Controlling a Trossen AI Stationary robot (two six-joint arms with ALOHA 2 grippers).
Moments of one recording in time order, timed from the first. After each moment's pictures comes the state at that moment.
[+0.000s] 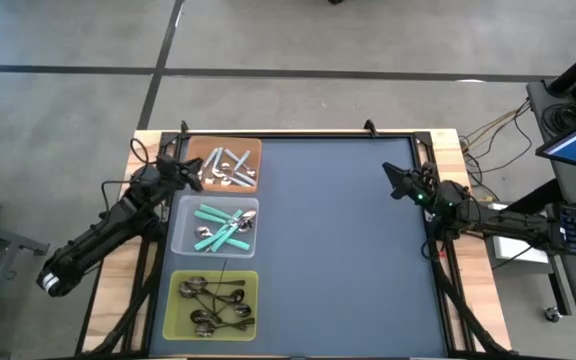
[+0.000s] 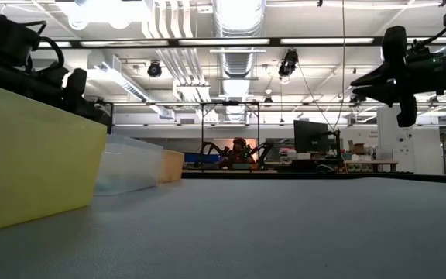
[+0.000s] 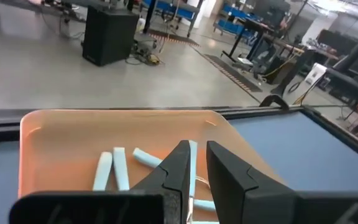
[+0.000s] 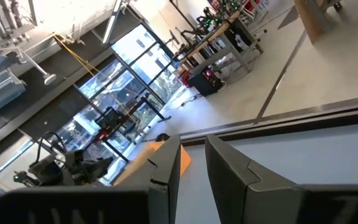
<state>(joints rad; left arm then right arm) 0.82 0.17 0.05 -0.06 -0.09 -0.38 -0.27 0.19 0.01 0.26 0.46 0.70</state>
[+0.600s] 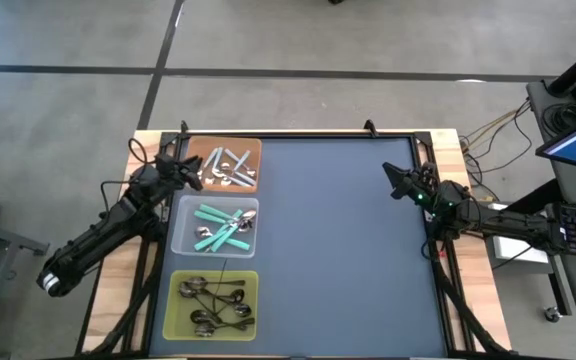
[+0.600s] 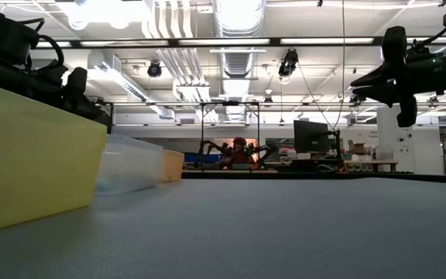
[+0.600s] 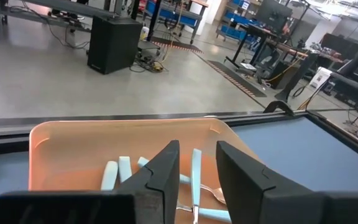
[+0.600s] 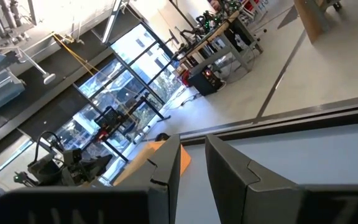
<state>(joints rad) 0.82 0.17 0.05 -0.04 -0.11 -0.36 -0.27 0.19 0.01 0.26 0.46 0.70</state>
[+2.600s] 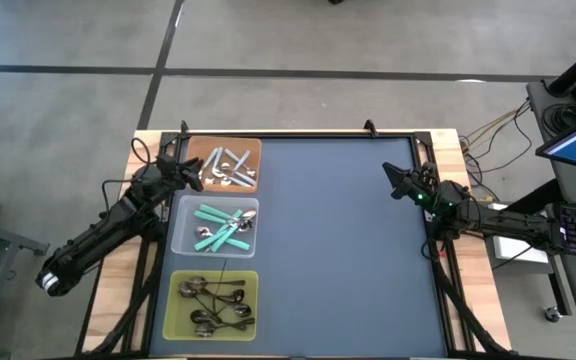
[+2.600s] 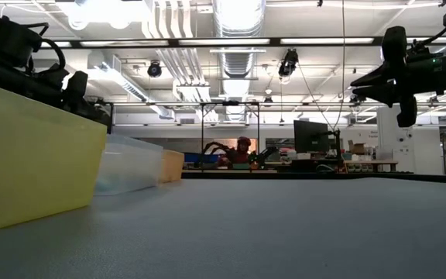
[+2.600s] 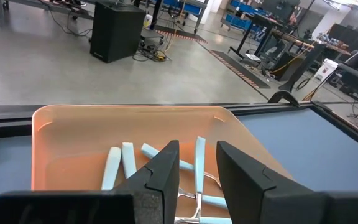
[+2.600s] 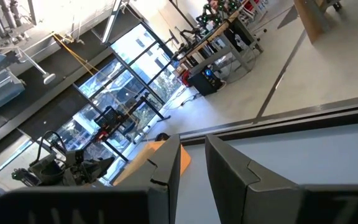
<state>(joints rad) 0.82 0.18 0.05 -0.09 -0.11 -0.38 -0.27 0.19 0.01 0.26 0.46 0.70</state>
